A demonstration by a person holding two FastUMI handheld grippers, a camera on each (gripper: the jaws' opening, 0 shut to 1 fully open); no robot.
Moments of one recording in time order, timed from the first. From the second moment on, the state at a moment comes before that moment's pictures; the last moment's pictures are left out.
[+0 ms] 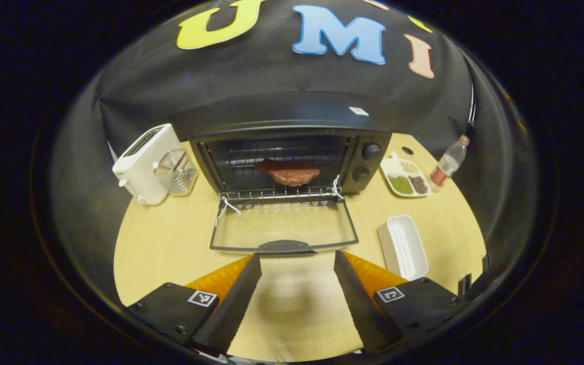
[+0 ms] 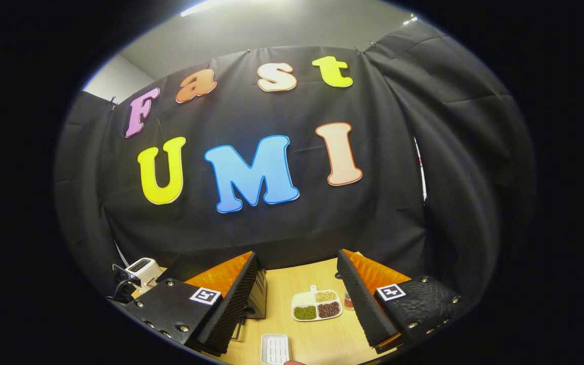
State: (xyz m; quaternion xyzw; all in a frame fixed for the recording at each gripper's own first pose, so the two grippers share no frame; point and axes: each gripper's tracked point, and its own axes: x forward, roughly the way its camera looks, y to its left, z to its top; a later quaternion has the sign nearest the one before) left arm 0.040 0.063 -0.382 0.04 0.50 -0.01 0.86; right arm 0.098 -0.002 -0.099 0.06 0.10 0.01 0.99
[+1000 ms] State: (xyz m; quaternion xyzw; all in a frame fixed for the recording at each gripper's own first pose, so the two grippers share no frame) left arm 0.050 0.092 -0.495 0.04 0.64 0.02 0.76; right arm 0.088 -0.039 -0.109 0.05 0.12 -0.02 0.99
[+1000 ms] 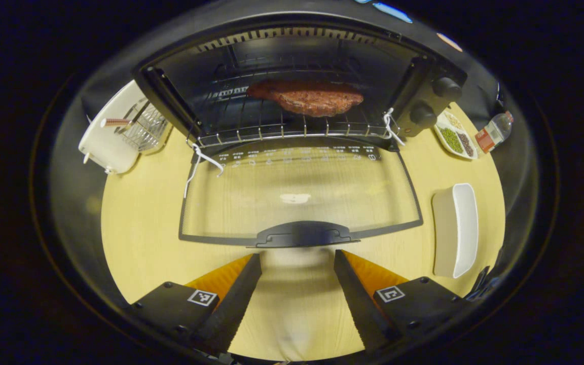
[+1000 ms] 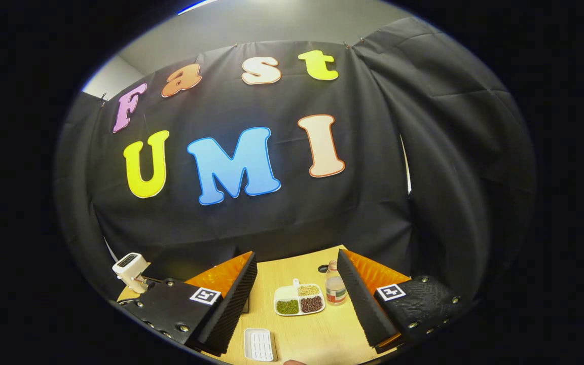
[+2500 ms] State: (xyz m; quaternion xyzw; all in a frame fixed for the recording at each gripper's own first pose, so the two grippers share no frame) left arm 0.081 0.092 -0.416 0.03 0.53 0.01 0.85; right arm 0.077 -0.014 -0.095 0.02 0.11 -0.01 0.99
